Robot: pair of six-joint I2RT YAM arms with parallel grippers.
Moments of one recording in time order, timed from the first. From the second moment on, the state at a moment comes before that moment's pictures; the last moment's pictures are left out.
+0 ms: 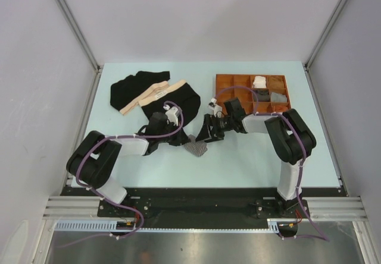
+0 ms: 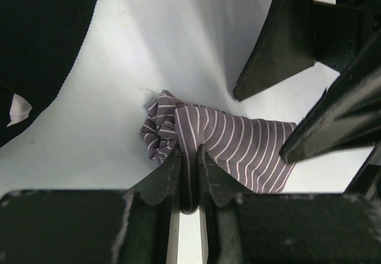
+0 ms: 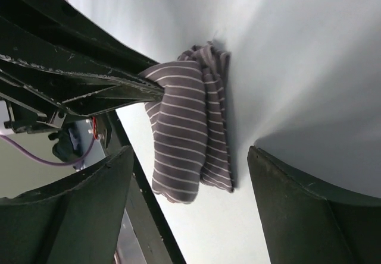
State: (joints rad) left arm -0.51 1.59 0.60 0.35 0.38 -0.42; right arm 0.47 1.93 1.00 0.07 -0.86 0.46
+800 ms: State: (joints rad) left arm -0.55 1.43 0.62 0.12 0.22 -0.43; right arm 0.53 1.92 1.01 0.00 -0.79 0.48
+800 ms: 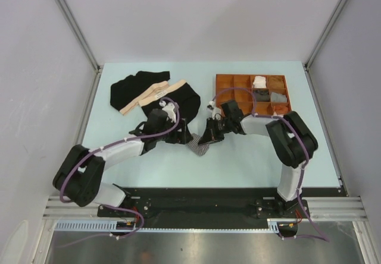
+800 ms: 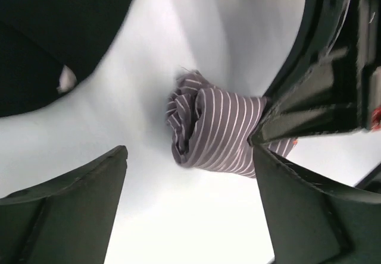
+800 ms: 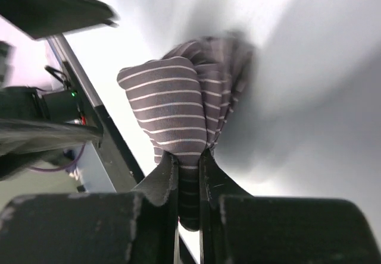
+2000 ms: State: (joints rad) left arm -0.18 1.21 1.00 -0.37 0.23 -0.34; right arm 0.20 1.72 1.31 -0.37 0.28 0.26
